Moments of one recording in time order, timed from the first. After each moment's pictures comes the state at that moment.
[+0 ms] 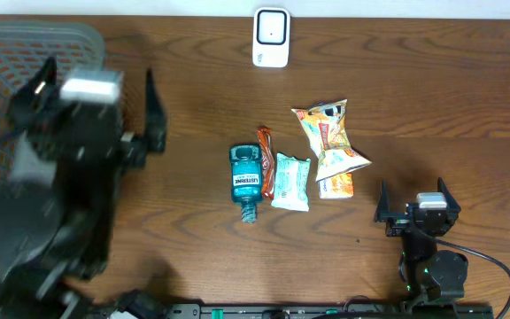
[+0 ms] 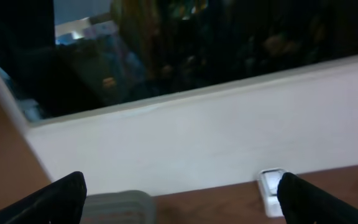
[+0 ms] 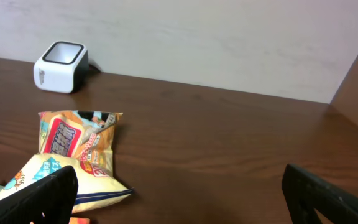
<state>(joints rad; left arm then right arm) -0.52 0.84 1.42 -0.55 -0.48 0.19 0.04 0.01 0.01 -0.07 0.06 -0.12</state>
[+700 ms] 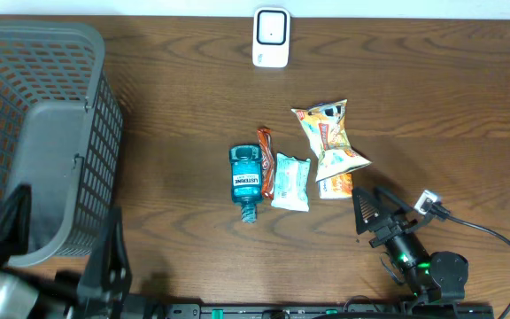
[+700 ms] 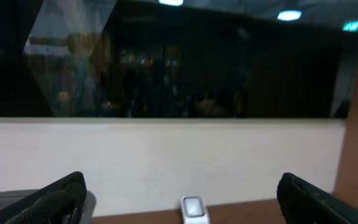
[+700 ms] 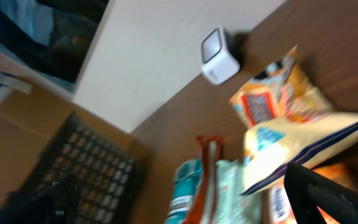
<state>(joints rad) -0.15 0.37 1.27 -0.63 0.11 -0.11 0.04 0.01 0.01 -0.04 -0.45 0.91</state>
